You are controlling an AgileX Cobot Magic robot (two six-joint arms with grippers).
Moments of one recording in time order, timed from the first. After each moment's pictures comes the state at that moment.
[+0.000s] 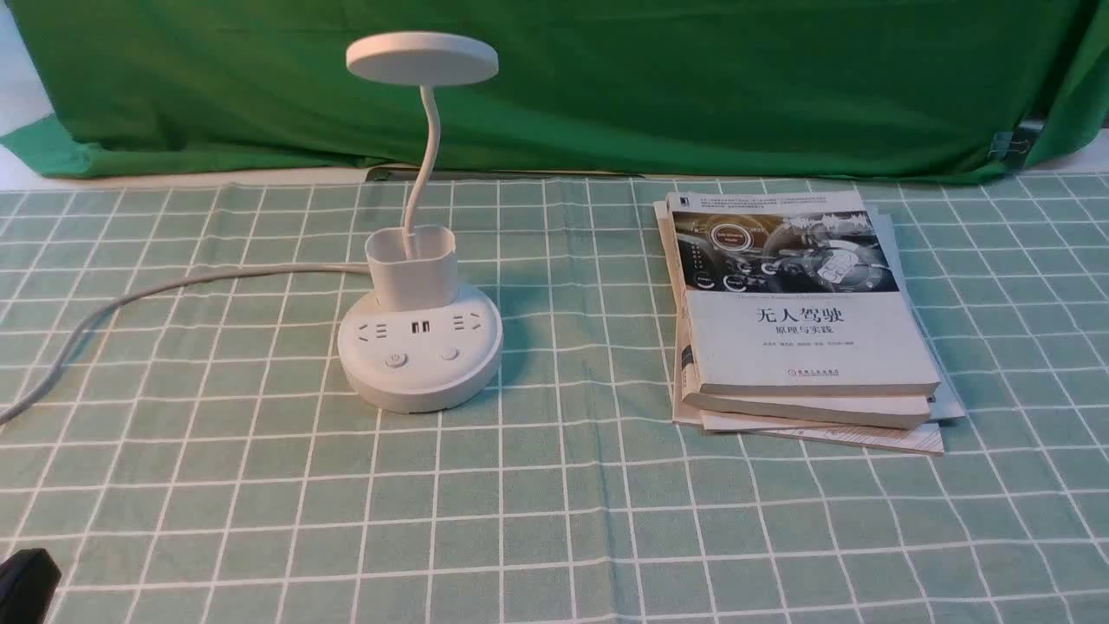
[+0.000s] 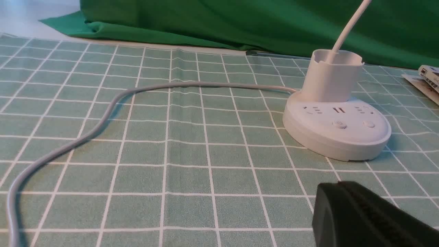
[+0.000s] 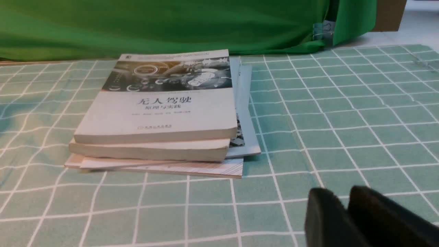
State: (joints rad) right arm 0.07 0.00 0.01 -0.07 0.24 0.14; left arm -0.06 0.00 0.01 -0.15 0.25 0.02
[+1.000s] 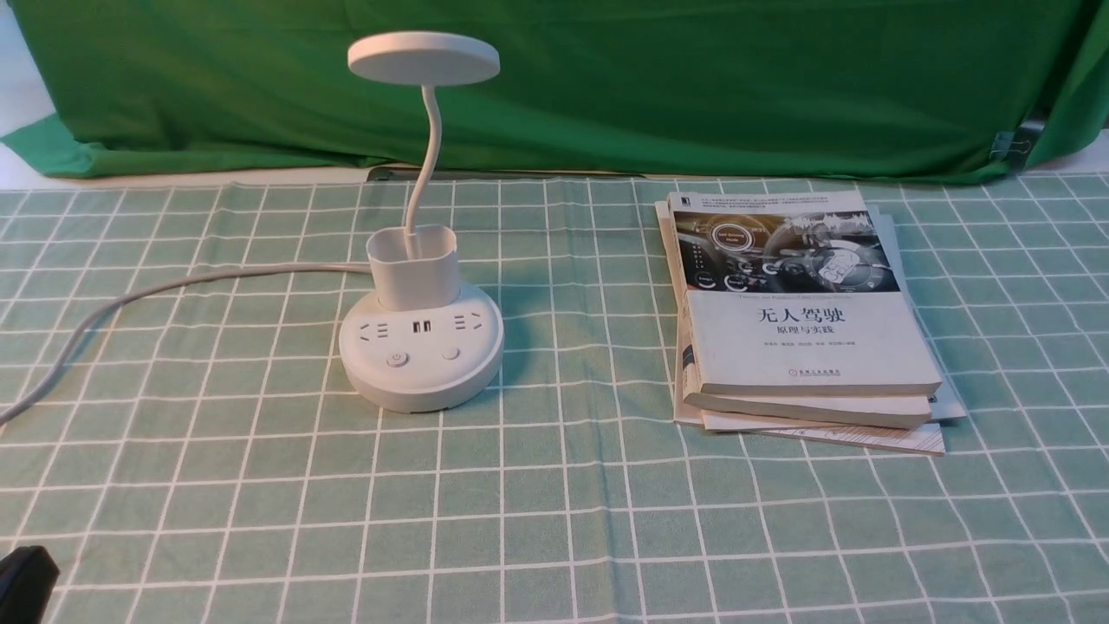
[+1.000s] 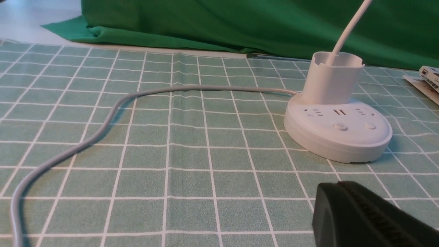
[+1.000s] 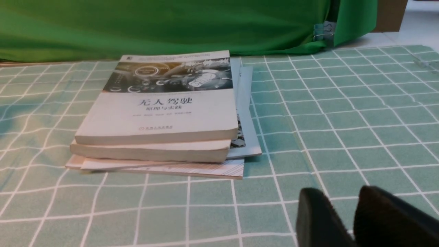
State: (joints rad) right arm 0.07 0.00 0.01 -0.07 0.24 0.14; left arm -0.06 0.00 0.01 -0.15 0.24 0.03
